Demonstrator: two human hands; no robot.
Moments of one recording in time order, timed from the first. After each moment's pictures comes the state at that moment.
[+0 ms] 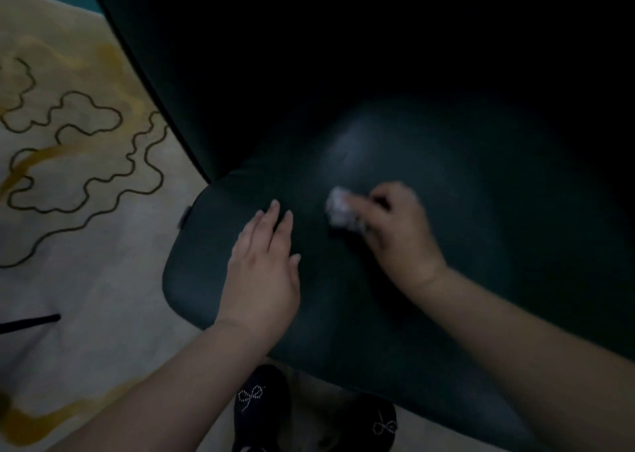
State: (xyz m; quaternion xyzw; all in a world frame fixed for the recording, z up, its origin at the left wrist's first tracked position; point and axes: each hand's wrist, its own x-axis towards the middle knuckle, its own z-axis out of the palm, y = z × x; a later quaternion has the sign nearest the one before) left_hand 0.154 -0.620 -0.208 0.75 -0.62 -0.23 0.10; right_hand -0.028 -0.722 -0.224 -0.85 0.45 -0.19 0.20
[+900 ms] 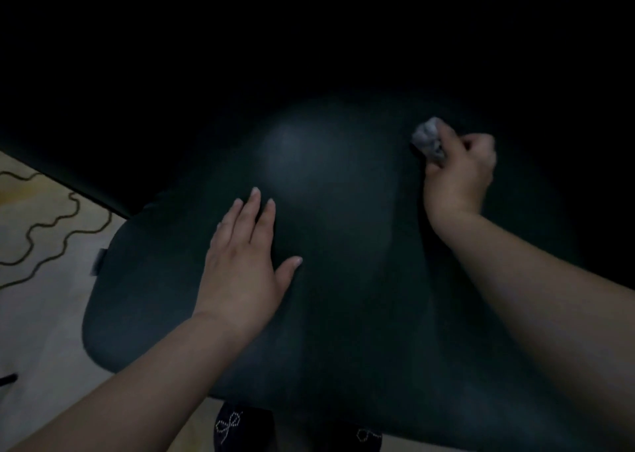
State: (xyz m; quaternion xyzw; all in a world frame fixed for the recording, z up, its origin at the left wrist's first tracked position) left_hand 0.096 -0.678 -0.204 0.71 -0.67 -0.21 0.03; right_hand -0.160 -0.817 -0.238 -0.59 0.77 -0.23 0.03
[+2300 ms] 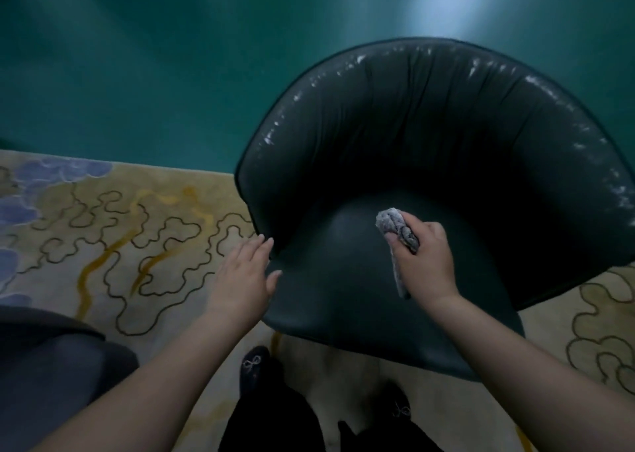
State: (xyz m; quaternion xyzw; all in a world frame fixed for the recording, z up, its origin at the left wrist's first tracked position) left_hand 0.204 -0.591 0.110 0.72 -0.69 -0.10 -0.02; right_hand -0.067 -0.639 0.107 -0.54 0.67 -0.36 0.35
